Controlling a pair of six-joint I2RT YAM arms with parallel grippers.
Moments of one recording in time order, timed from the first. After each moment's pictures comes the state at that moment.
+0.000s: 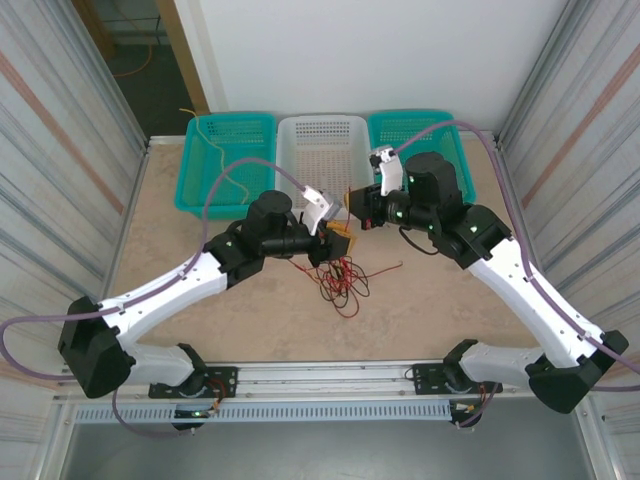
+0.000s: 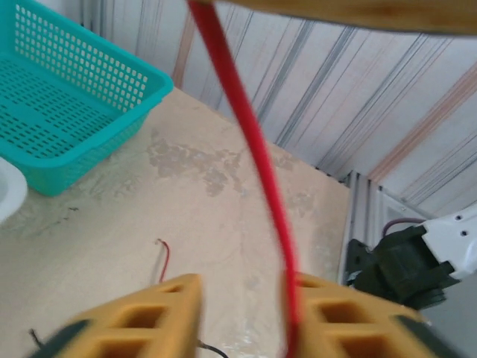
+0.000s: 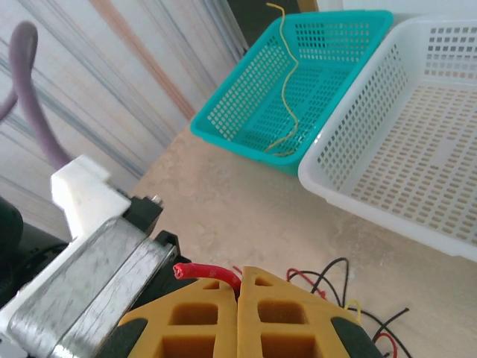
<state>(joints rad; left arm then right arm) -0.83 1.30 1.04 -0.06 0.43 -0.20 0.66 1.17 1.38 -0.61 -0.23 0.39</state>
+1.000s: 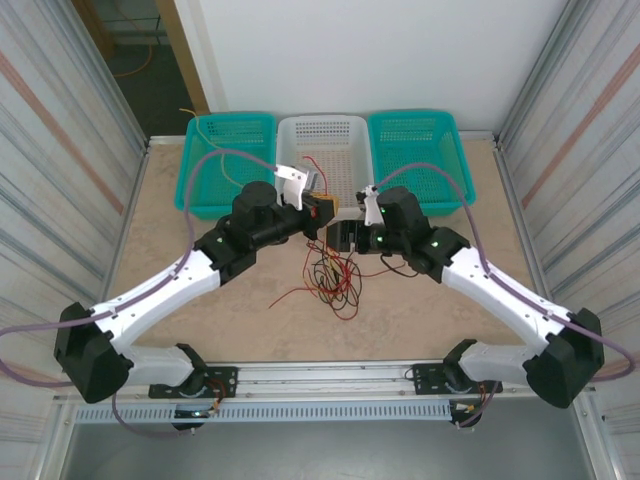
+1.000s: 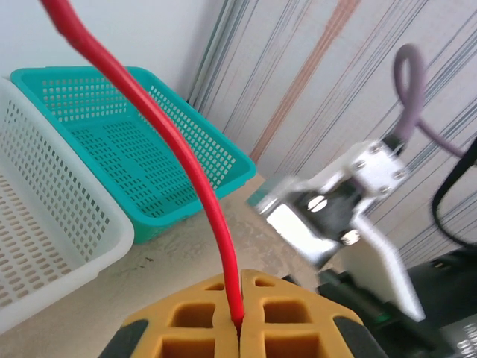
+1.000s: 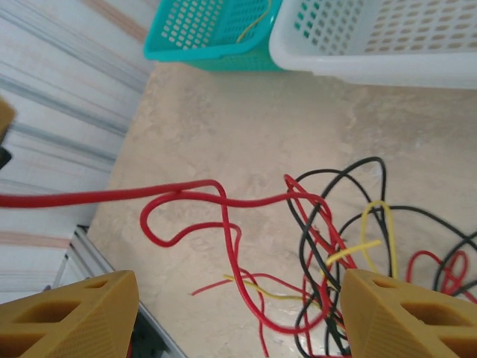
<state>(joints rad) -0.78 1.27 1.06 0.03 0.19 -0.40 0.70 1.22 1.01 -0.38 -0.28 0.64</state>
